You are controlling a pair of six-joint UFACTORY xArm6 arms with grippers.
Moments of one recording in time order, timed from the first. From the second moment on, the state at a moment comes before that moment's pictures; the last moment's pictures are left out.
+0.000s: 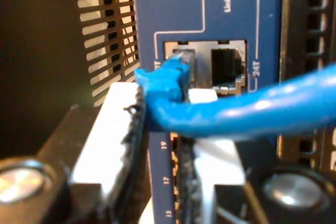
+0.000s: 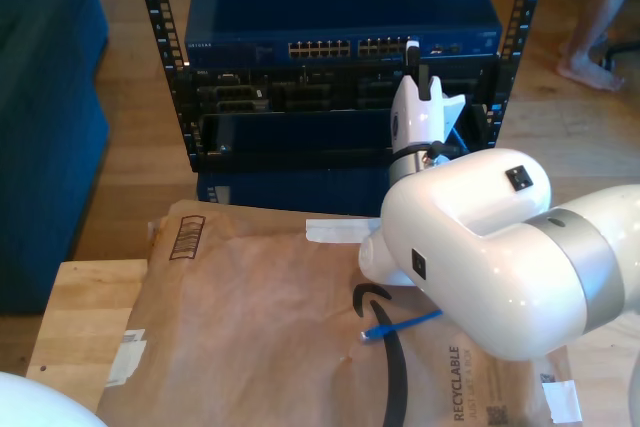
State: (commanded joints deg) left arm 101.8 -24.4 -9.5 -0.7 64.7 8.0; right arm 23.3 51.8 -78.5 23.5 -82.0 83.1
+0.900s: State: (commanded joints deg) left arm 101.8 -24.4 -9.4 -0.7 64.7 8.0; right arm 23.3 49.3 -73.2 23.6 -82.4 83.0
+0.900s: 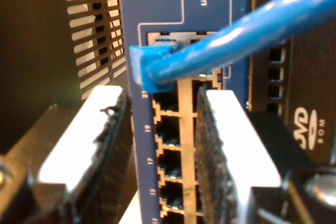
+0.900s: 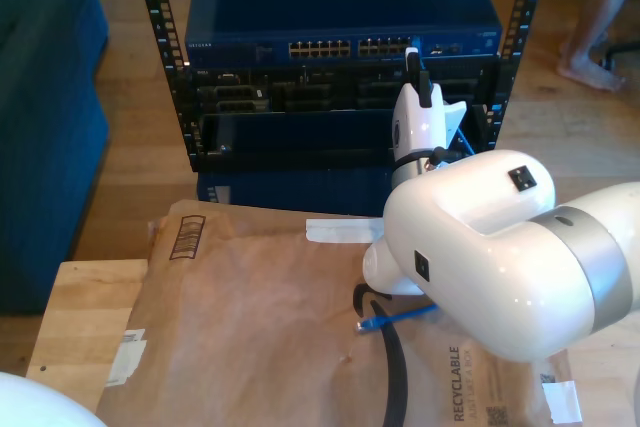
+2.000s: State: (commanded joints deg) left arm 101.8 -24.4 -9.5 -0.7 64.7 8.0; right arm 22.5 49.8 -74.9 23.5 -82.4 82.9
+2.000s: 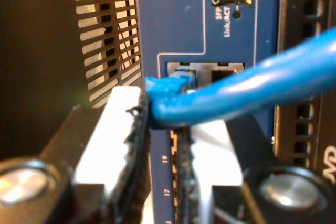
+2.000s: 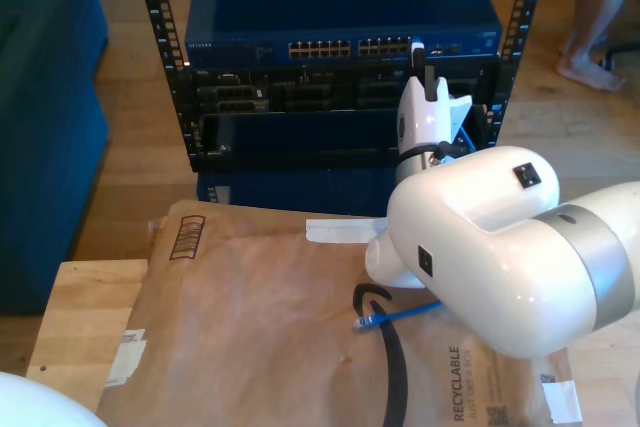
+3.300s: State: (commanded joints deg) left arm 101.8 -24.4 -9.5 -0.7 64.7 8.0; right arm 18.2 20.2 -43.1 17.6 -60.2 78.5
